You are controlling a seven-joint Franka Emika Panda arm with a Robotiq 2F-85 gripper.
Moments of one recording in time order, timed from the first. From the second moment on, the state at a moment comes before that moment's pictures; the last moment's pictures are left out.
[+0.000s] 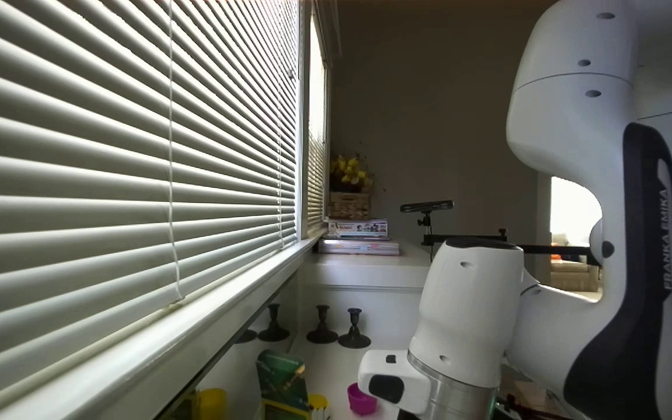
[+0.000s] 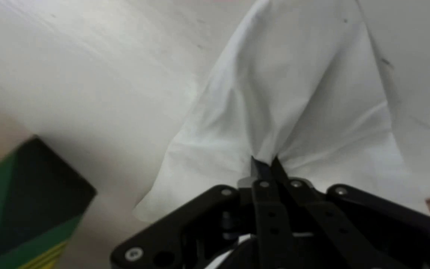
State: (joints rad) arm 0.60 0.26 -0.14 -2.68 -0.10 3.21 -0.20
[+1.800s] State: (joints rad) arm 0.22 -0.17 0.09 -2.74 0.05 2.57 -0.37
